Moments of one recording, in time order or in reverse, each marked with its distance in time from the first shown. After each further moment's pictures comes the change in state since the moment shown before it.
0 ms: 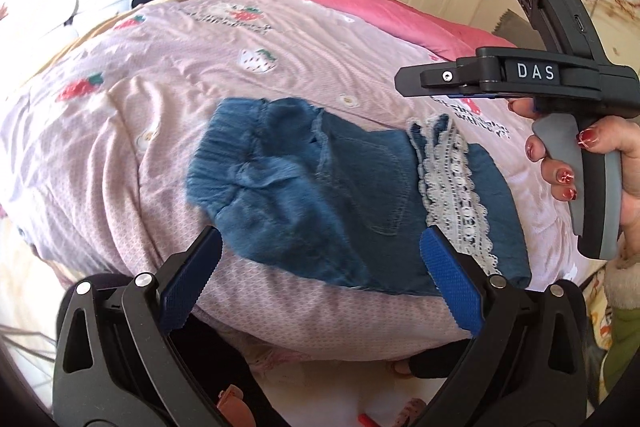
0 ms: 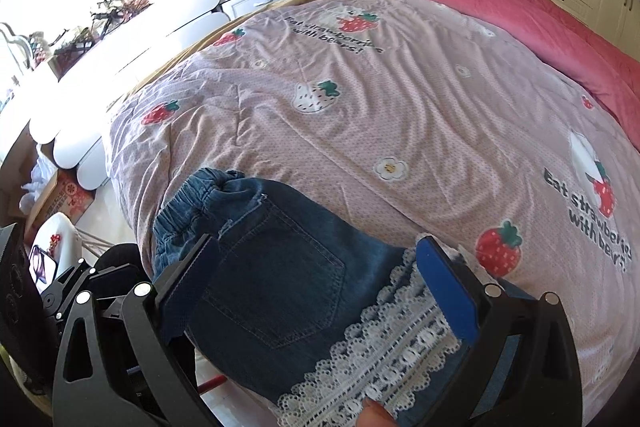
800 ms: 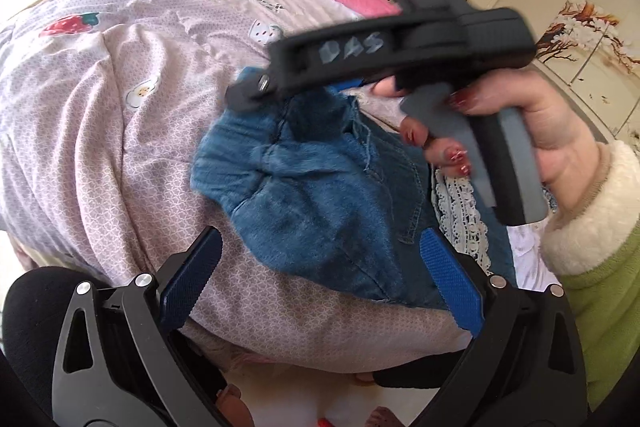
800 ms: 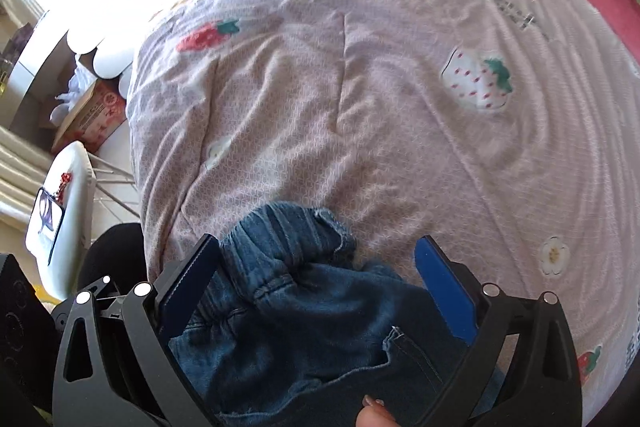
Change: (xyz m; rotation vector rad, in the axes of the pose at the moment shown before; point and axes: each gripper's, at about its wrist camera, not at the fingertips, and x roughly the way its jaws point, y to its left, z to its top) left arm 0.026 0.040 -0.005 -0.129 0.009 -0.143; right arm 0.140 0.071 0.051 -0.222 0.311 0.214
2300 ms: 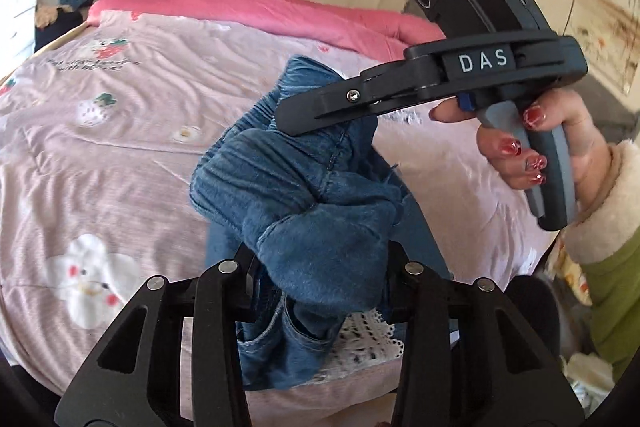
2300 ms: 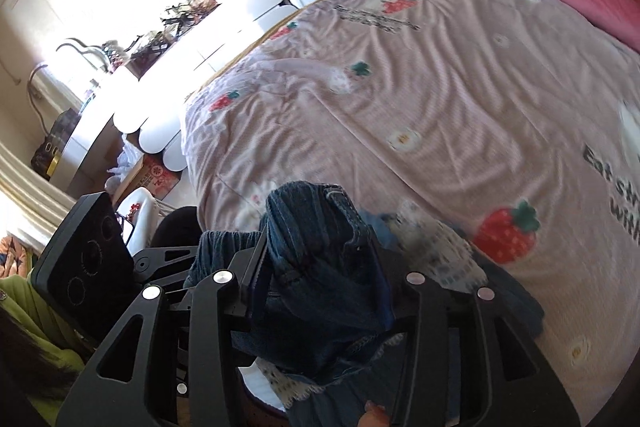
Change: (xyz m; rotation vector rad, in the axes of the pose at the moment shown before) left arm 0.066 -0.155 0.021 0.370 0.018 -0.108; right arm -0.162 -0.117 -0.173 0.205 -0.308 0.161
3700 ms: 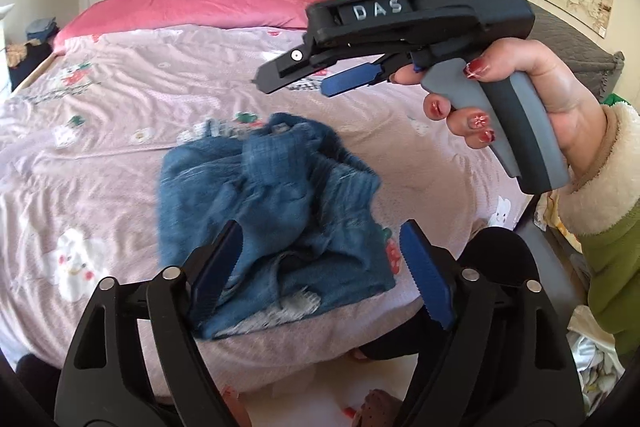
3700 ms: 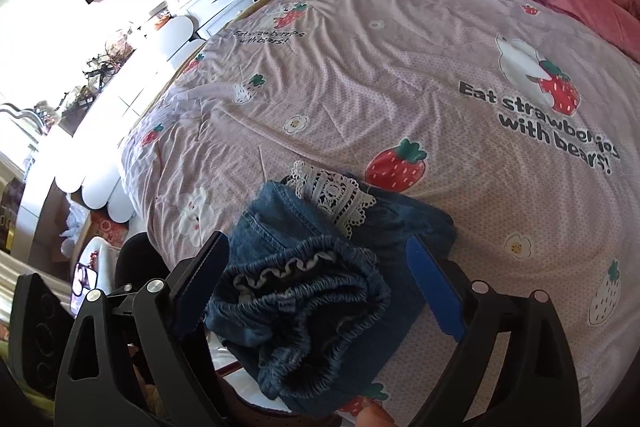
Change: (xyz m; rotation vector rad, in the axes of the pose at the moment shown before) left arm -0.034 -0.068 -0.021 0.135 0.062 -0.031; right arm -0.044 -0.007 -0.033 0.202 -0.078 -0.279
